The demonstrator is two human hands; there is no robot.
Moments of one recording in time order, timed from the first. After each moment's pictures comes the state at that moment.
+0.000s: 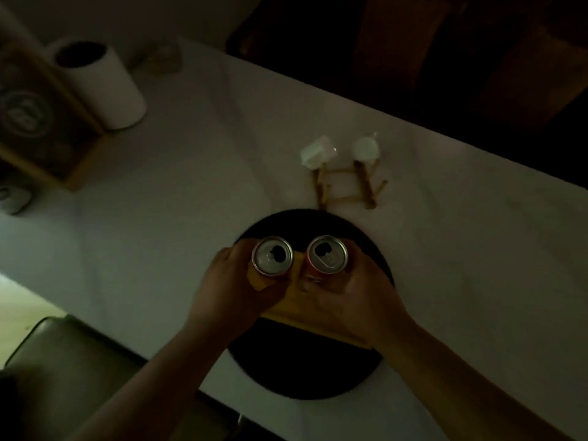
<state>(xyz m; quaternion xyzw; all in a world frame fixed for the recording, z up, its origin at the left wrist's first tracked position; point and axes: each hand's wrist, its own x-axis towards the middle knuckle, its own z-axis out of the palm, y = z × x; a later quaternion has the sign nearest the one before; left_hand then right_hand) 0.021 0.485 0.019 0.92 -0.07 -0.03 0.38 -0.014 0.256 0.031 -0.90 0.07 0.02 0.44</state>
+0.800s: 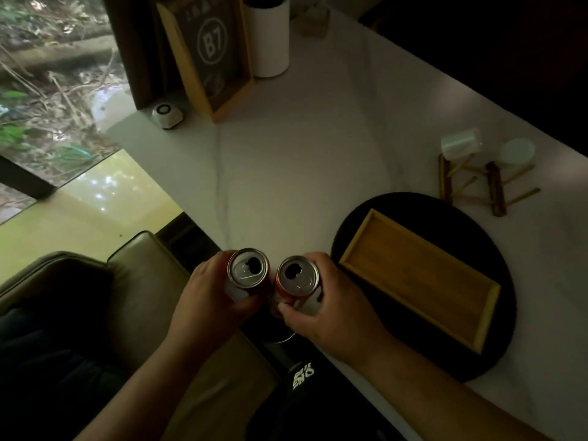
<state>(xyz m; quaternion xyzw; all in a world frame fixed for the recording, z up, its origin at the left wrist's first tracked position) -0.105 0.693 -0.022 0.91 0.09 0.00 0.40 -0.067 0.466 0.007 -0.86 -0.13 0.20 0.45</state>
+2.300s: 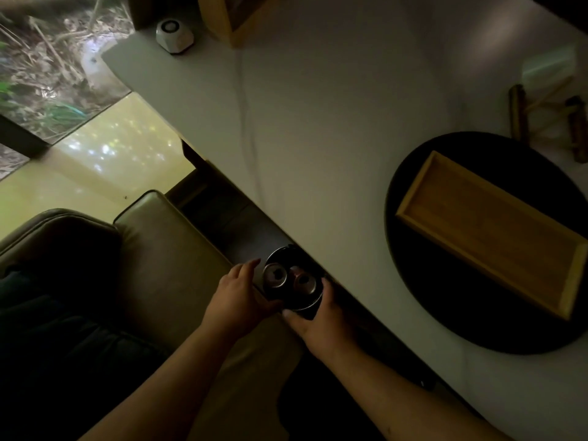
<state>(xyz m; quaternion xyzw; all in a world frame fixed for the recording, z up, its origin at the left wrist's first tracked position) -0.157 0.734 -0.197 0.92 0.13 -0.22 0.30 -0.158 0.537 -0.172 -0.84 0.15 0.34 0.39</state>
